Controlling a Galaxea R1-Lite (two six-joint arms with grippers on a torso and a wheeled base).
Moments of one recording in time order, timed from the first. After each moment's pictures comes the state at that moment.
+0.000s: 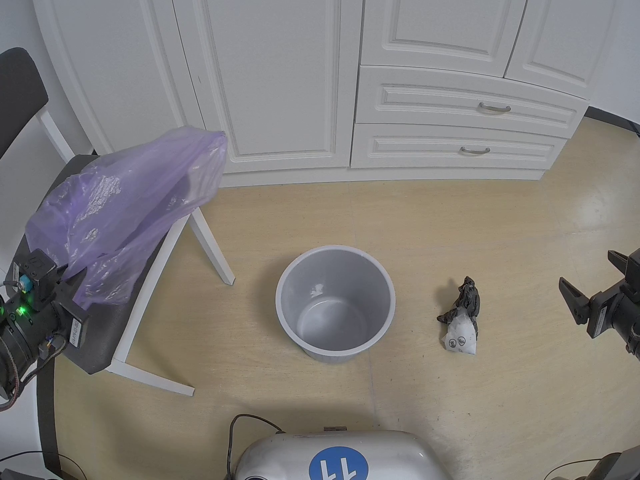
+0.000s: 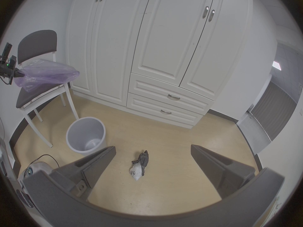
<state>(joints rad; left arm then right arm) -0.27 1.09 -0.43 -0.45 0.29 0.57 0.37 1.05 -0.37 -0.54 -0.41 -0.27</state>
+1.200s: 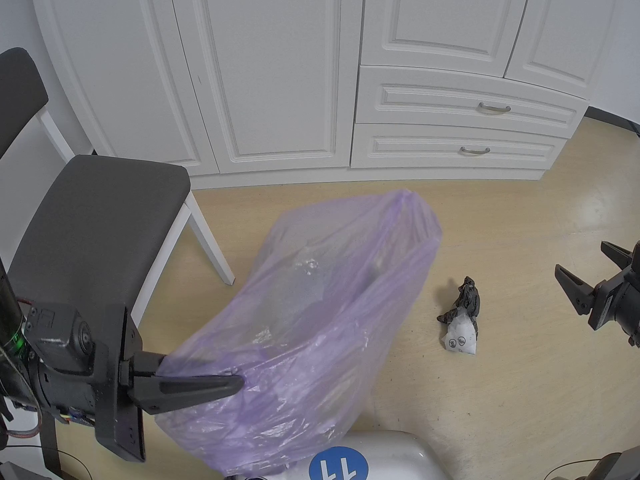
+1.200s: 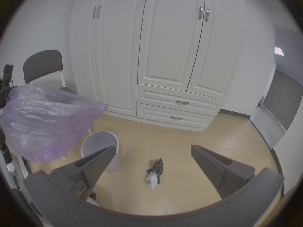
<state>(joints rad) -0.55 1.19 -0.41 -0.67 -0.79 0.19 0.36 1.04 -0.41 -0.54 -0.27 -0.15</state>
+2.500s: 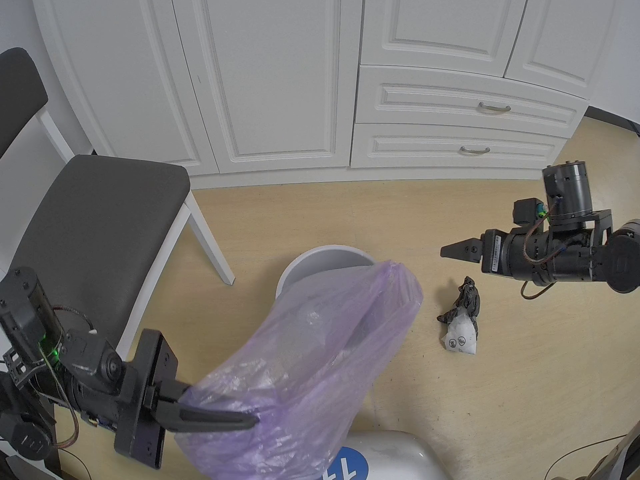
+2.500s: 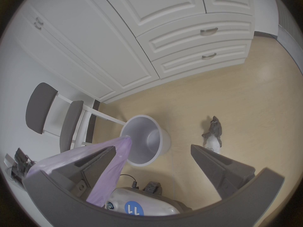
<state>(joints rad) -0.47 1.43 -0.22 -1.17 -1.11 0.16 0.35 1.66 -0.98 -0.17 0.10 0.37</state>
